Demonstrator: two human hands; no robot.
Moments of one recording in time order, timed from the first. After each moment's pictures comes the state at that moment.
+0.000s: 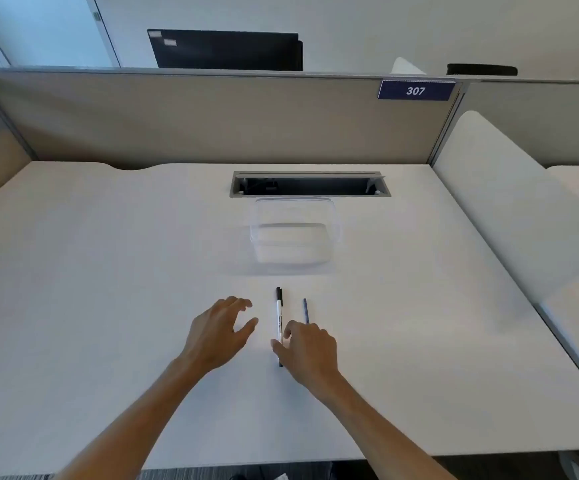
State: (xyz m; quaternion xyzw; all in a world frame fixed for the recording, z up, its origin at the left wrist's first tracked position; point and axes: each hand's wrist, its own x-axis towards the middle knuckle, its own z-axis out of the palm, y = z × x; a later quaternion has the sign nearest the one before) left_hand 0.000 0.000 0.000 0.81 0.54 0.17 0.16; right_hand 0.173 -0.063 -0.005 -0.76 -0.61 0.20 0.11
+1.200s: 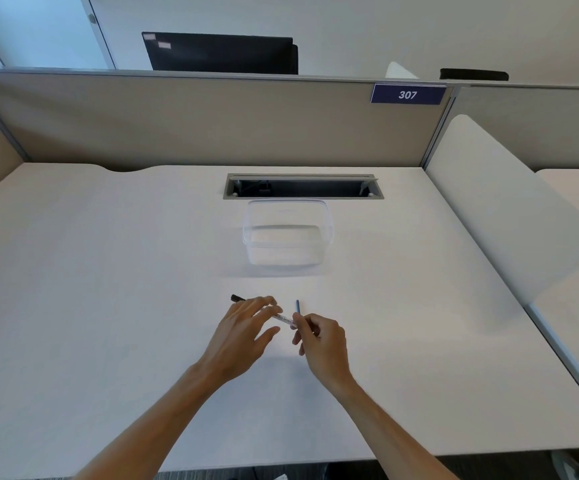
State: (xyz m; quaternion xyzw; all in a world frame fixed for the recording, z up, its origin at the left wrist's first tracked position) left_hand 0.036 -0.013 -0.004 0.89 0.39 0.22 0.11; right_hand 0.204 -0.074 -0.003 -0.71 -0.45 0.34 0.43
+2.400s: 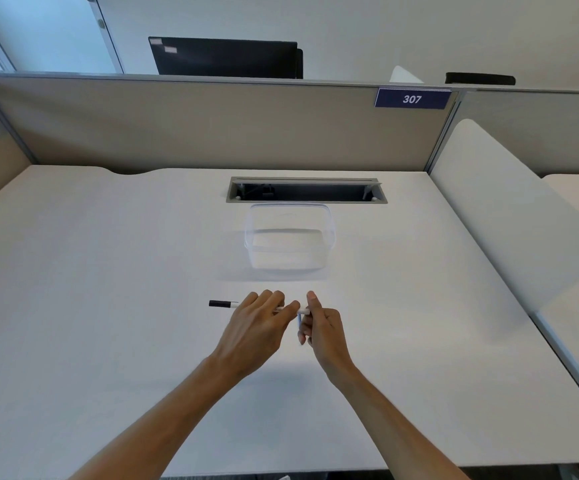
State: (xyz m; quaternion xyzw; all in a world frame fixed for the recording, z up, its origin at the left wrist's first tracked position) left_hand 0.066 -0.012 0.027 0.91 0.33 0.26 -0.07; right_hand 0.205 -0.054 0.030 -0.62 -0.35 0.48 0.52
